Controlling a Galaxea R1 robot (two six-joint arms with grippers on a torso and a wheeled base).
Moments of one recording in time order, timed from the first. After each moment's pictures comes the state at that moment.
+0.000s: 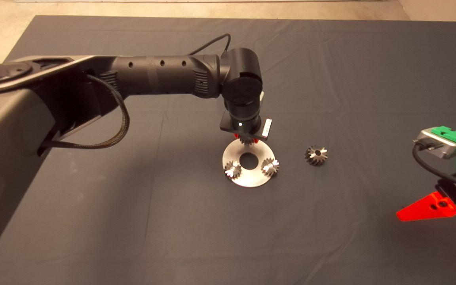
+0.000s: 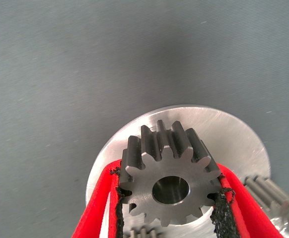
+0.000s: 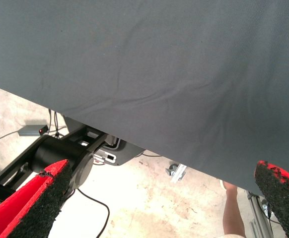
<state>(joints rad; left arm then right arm) -0.39 2.98 -1.44 0.42 1.35 -1.21 0.68 1.93 -0.46 0.15 -1.39 1.20</state>
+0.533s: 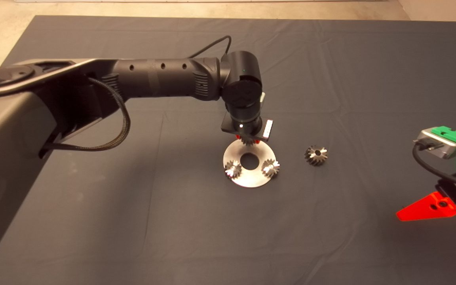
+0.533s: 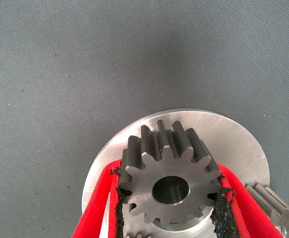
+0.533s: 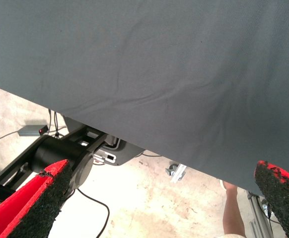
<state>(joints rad) -0.38 2.98 -1.44 0.44 1.34 -1.21 0.68 1.93 -0.46 0.15 -1.39 1.20</state>
